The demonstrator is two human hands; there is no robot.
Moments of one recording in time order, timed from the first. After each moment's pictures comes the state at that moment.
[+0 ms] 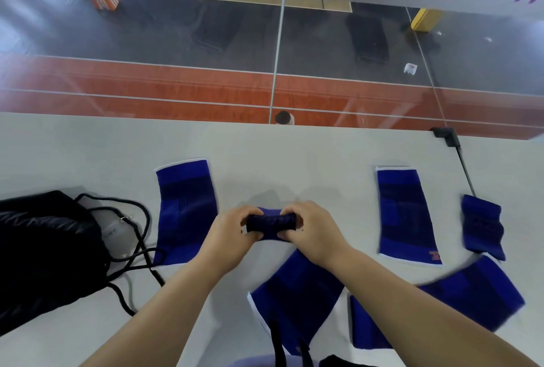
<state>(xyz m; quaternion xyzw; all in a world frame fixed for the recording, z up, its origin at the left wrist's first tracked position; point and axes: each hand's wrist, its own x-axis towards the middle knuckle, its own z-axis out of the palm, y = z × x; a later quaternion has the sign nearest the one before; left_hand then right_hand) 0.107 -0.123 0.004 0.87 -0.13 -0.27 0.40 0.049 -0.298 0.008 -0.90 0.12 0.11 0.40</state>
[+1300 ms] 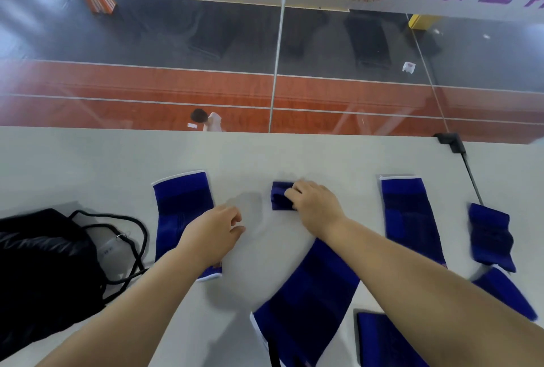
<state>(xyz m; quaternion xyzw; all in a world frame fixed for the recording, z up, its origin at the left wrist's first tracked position) 0.157 -0.112 0.000 0.93 -0.21 -0.26 0.18 0.113 -0.329 -0.019 -0.99 -0.03 0.09 0.09</state>
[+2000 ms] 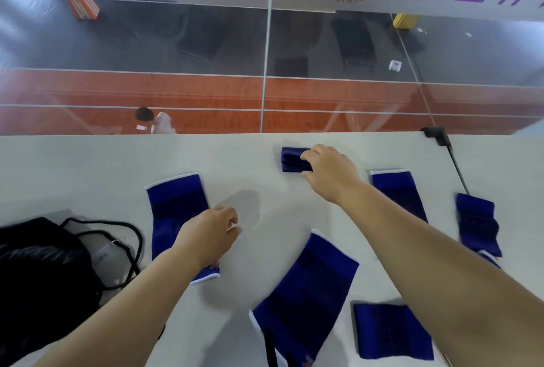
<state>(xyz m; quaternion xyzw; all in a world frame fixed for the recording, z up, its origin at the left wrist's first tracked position) 0.159 -0.112 0.002 0.93 -0.24 -0.26 0.13 0.139 -0.367 0.026 -0.98 0.10 0.11 0.10</state>
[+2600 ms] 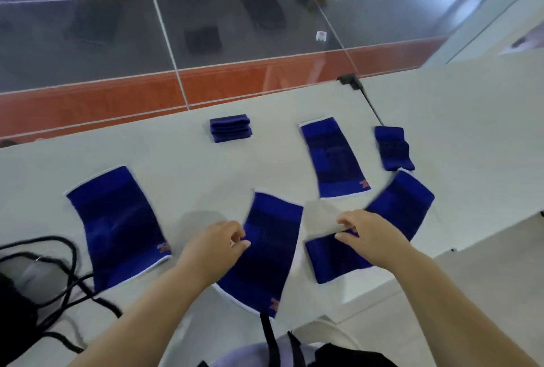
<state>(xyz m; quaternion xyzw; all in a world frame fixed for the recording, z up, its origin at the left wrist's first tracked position) 0.064 -0.152 -0.010 0.85 -0.35 -0.35 0.19 -0.121 -0.381 0.032 -0.88 0.34 0.22 0.23</state>
